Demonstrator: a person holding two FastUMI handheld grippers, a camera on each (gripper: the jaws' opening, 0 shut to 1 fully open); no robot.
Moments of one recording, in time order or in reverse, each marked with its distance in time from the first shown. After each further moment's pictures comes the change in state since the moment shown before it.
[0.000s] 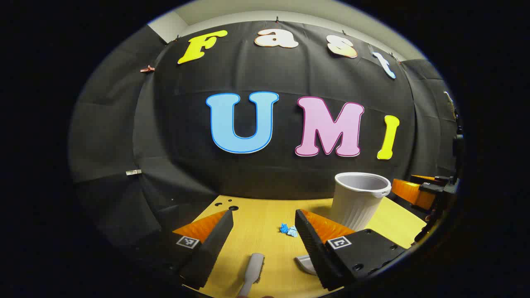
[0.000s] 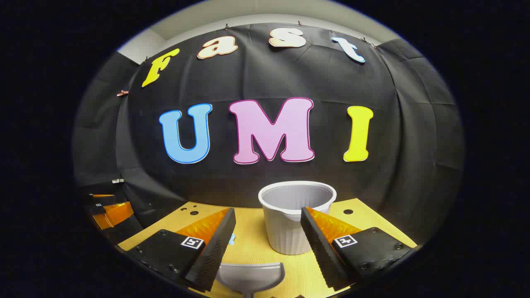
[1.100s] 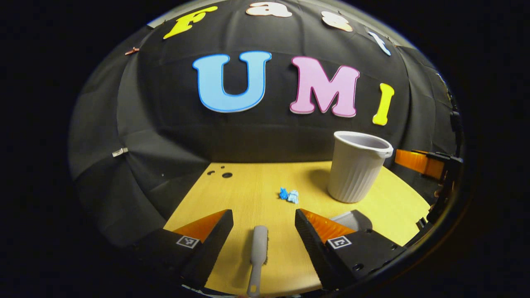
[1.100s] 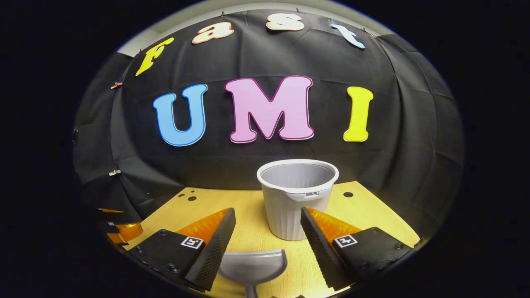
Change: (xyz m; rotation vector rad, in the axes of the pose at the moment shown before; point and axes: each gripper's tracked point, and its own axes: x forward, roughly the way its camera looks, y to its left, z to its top) left arm 0.013 0.019 -0.100 0.053 0.310 -0.068; right arm 0.006 0.002 -0.041 0.020 0.141 -0.016
